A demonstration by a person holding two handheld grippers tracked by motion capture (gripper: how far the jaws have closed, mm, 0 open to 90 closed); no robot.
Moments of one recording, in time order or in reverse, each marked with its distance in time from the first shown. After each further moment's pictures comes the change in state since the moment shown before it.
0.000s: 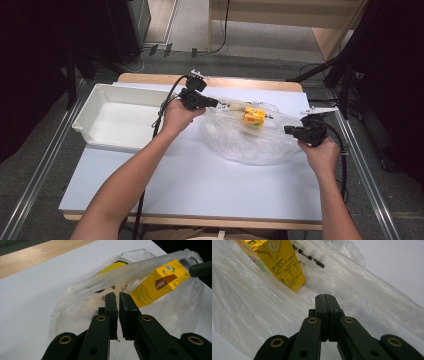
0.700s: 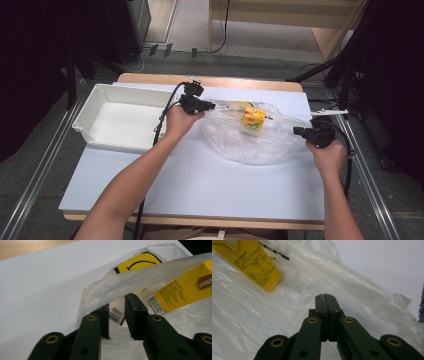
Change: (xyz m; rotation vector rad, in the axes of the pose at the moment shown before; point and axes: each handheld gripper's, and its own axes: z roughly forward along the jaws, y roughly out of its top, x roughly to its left) left arm 0.021 -0.020 0.030 -0.008 0.075 -0.102; right arm -0.029 -0.014 -0.001 -0.006 -0.045 0.082
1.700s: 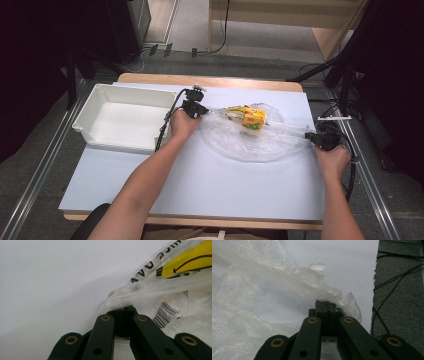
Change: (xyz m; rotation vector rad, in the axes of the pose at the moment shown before) left arm 0.032 -0.016 0.053 0.113 0.150 -0.091; right arm -0.048 -0.027 0.025 0.065 -0.181 0.095
